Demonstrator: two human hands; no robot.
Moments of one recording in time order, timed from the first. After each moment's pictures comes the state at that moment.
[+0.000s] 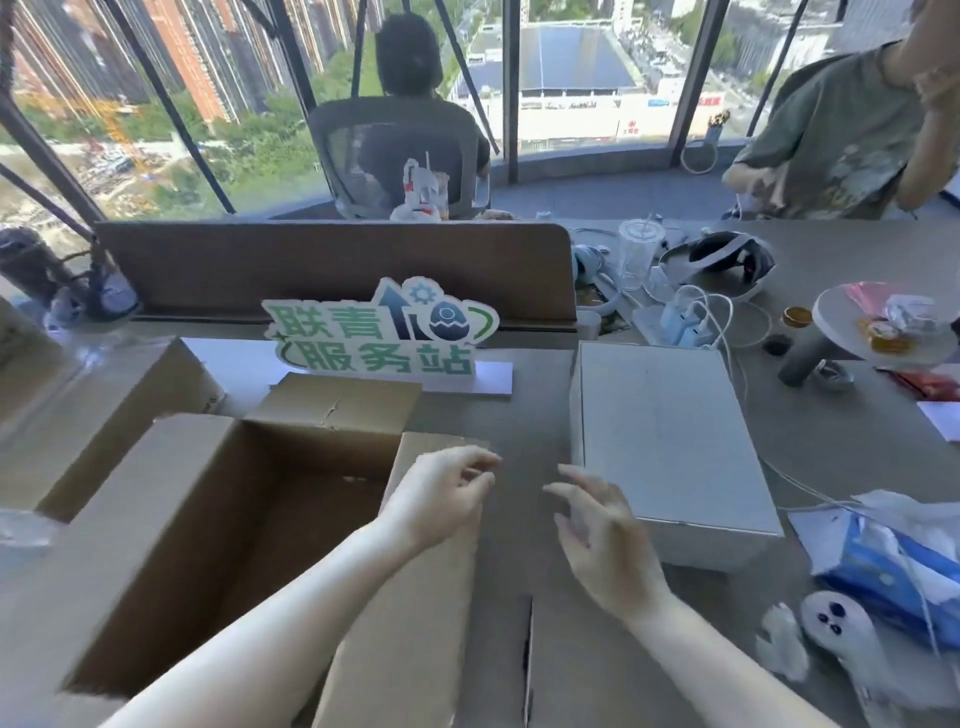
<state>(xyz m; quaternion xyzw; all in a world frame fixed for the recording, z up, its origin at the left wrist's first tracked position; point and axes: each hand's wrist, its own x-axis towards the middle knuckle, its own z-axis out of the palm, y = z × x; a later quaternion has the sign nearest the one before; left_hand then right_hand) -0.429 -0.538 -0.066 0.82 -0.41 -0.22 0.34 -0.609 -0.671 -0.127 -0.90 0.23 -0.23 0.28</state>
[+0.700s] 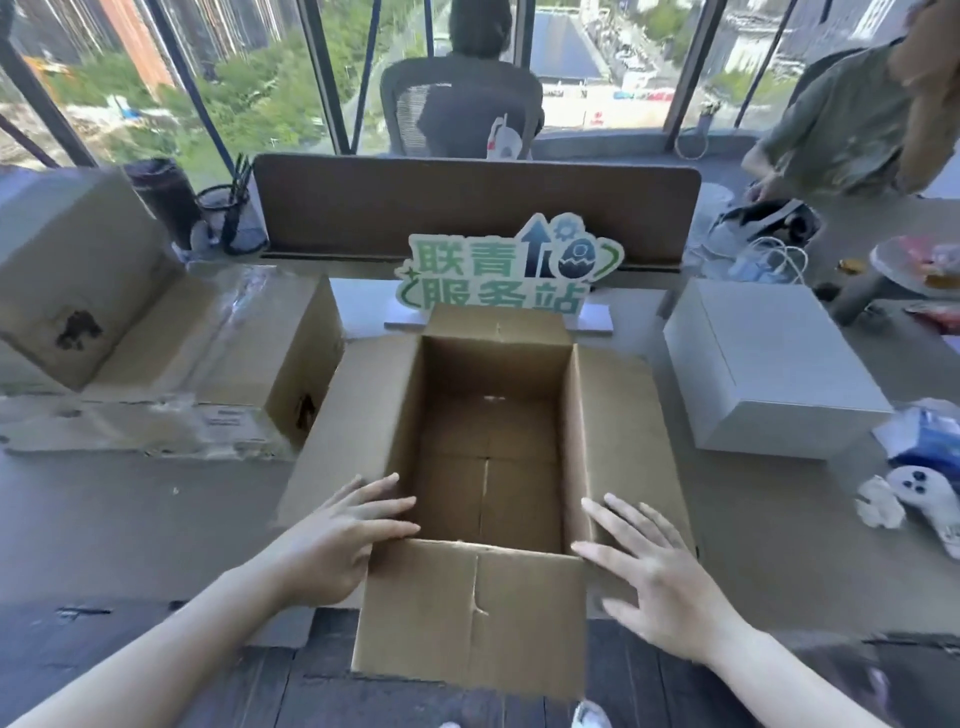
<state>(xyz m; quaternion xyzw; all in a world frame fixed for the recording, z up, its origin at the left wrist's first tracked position) -0.272 -0.143 -0.128 0.73 -0.66 -0.13 0.10 -0.601 -0.409 -0.150 -0.99 0.09 -0.08 0.12</state>
